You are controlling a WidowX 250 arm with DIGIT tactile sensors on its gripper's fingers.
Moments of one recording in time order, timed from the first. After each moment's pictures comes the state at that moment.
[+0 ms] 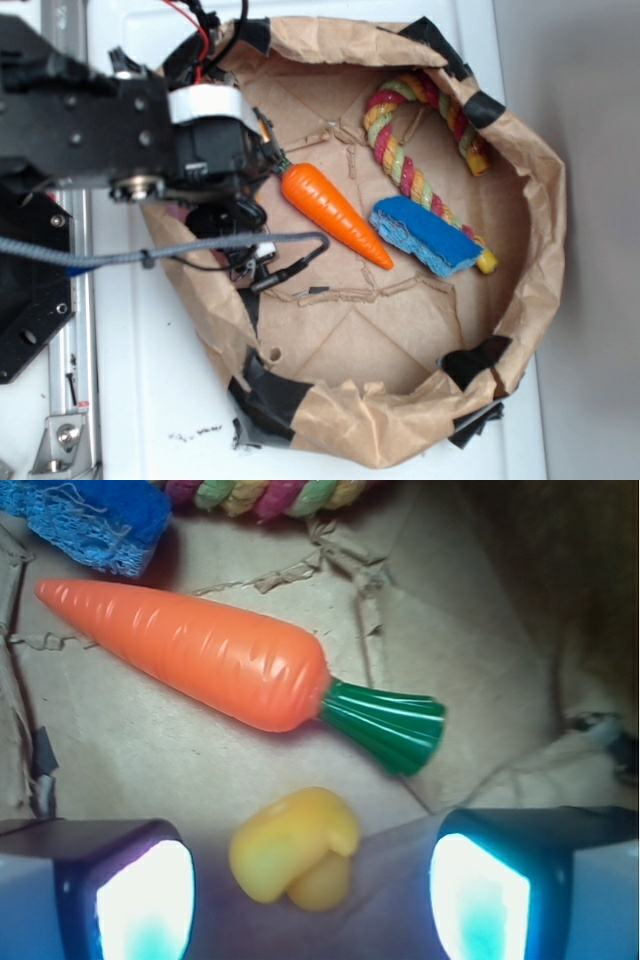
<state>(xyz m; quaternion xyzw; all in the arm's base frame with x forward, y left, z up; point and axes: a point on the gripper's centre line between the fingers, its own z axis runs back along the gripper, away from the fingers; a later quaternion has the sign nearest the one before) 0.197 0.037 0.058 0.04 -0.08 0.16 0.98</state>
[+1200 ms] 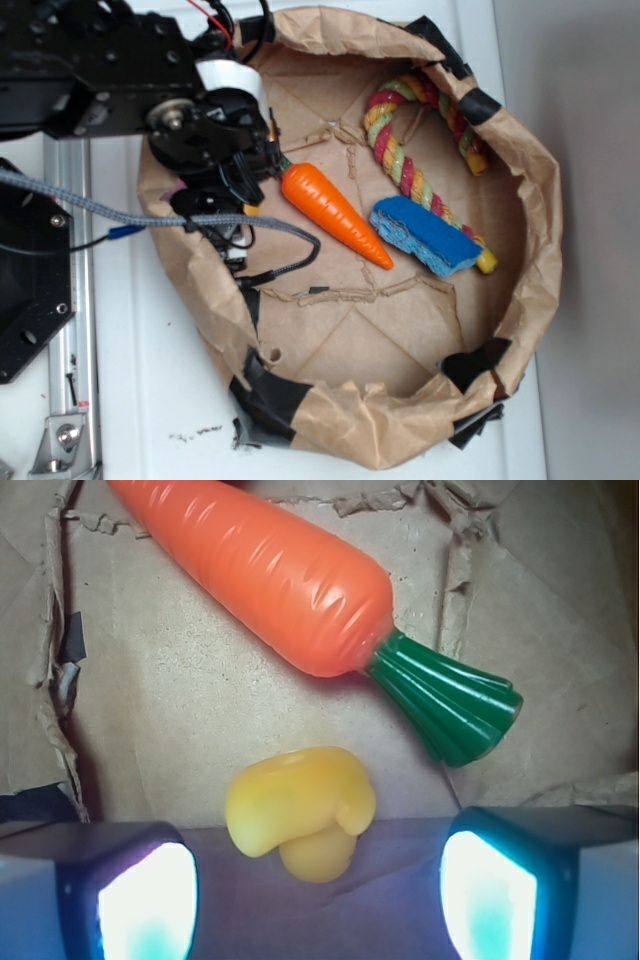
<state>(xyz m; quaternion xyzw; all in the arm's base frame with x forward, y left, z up) 0.191 0.043 0.045 -0.04 -0.03 0.04 1.00</state>
